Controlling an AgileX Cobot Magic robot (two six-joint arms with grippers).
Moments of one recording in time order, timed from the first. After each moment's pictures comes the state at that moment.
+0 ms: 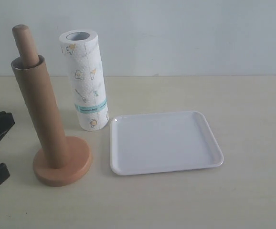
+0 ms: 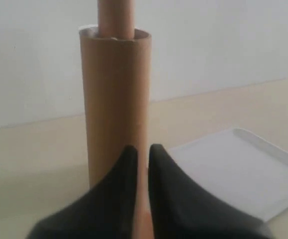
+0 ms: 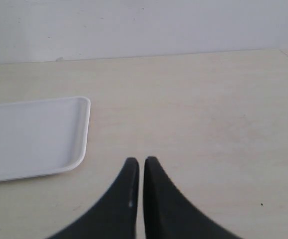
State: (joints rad) left arm -0.37 0.99 -0.08 0.08 -0.74 -0.09; right arm 0.03 0.00 0.00 0.07 0.33 0.00
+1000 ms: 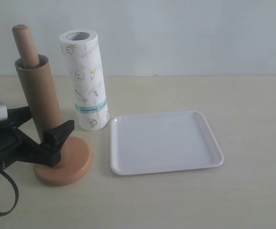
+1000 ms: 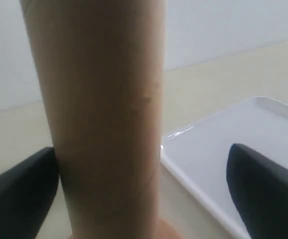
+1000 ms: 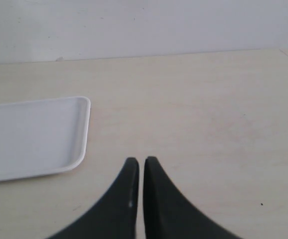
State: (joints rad) left arm -0.37 1.60 -0.25 0.08 -1.07 0.01; right arm 0.03 0.00 0.00 0.07 0.33 0.00
